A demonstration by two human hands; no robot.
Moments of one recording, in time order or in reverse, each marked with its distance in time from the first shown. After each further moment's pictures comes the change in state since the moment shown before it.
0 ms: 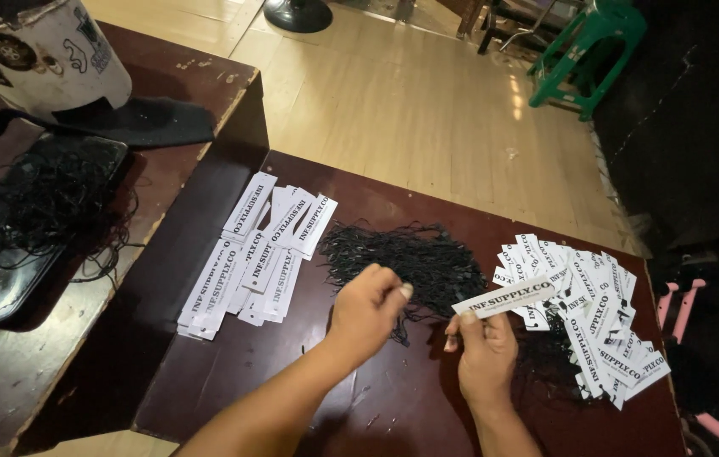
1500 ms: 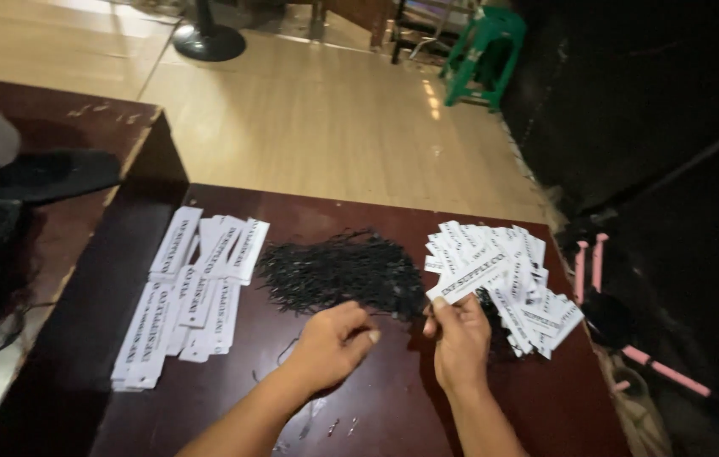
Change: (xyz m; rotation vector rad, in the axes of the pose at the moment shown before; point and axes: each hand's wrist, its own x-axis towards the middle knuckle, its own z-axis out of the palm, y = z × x) left_hand -0.014 0.000 0.008 -0.002 -0.383 0.392; right_hand 0.006 -0.040 -0.024 0.209 0.273 0.154
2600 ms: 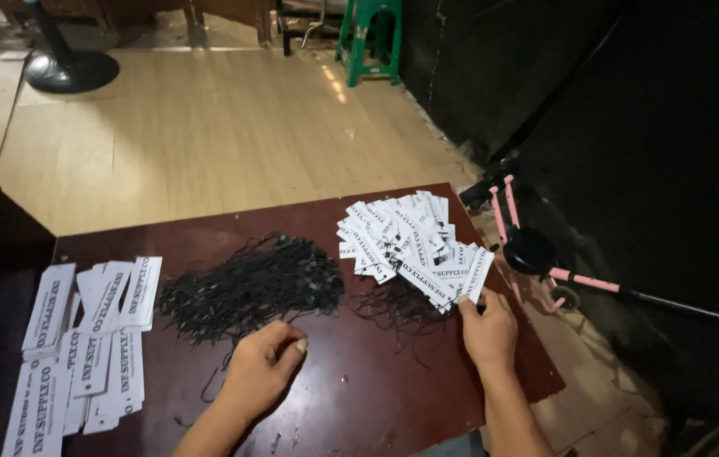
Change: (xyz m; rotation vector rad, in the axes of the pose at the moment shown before) left_hand -0.004 -0.015 0.025 0.044 -0.072 -0.236; right_hand 0.031 -0.018 -0.190 -1.169 0.355 -0.048
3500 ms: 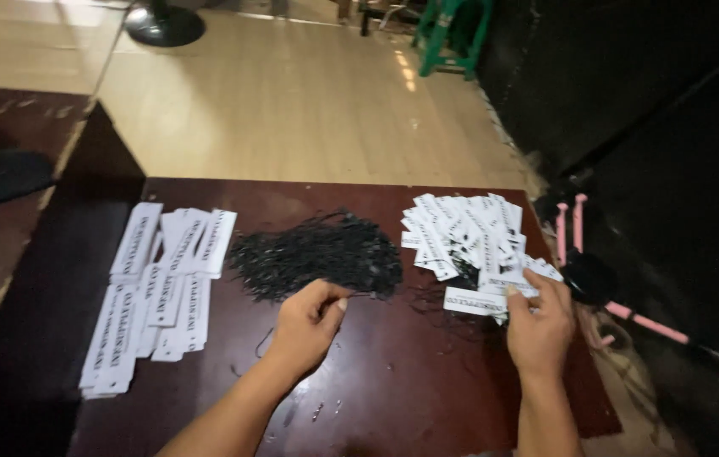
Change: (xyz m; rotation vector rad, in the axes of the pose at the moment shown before) left_hand 0.004 0.003 -0.008 -0.092 0.229 0.045; right_hand -0.006 -0.054 0.000 0.251 0.167 -0.408
